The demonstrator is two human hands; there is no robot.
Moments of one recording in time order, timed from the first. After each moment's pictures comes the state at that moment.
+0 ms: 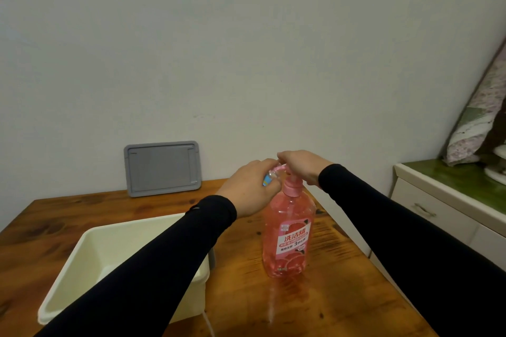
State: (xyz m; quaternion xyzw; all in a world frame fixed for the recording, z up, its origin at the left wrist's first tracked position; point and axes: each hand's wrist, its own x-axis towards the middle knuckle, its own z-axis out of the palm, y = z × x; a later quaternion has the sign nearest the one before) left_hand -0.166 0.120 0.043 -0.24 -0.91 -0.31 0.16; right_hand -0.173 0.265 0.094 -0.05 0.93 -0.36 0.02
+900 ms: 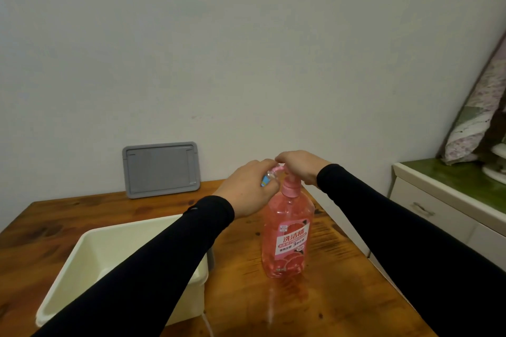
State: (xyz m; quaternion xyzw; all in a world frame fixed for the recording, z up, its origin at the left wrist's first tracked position) left_hand -0.164 0.119 0.045 -0.25 -0.91 -0.30 0.16; right_hand -0.173 0.266 0.095 -0.09 0.96 -0.27 0.00
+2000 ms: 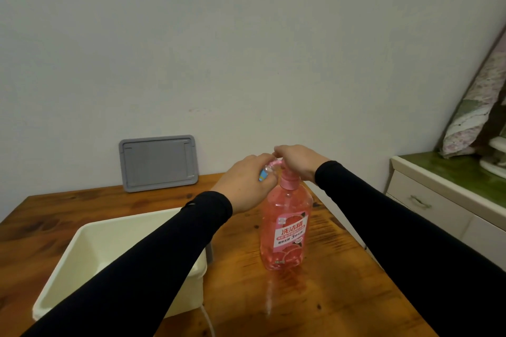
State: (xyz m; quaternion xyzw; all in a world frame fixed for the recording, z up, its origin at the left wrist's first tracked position) left_hand -0.163 0.119 0.040 -0.25 -0.90 -0.32 0.16; right_hand -0.171 0.264 0.088 -0.06 0.93 -0.37 0.00
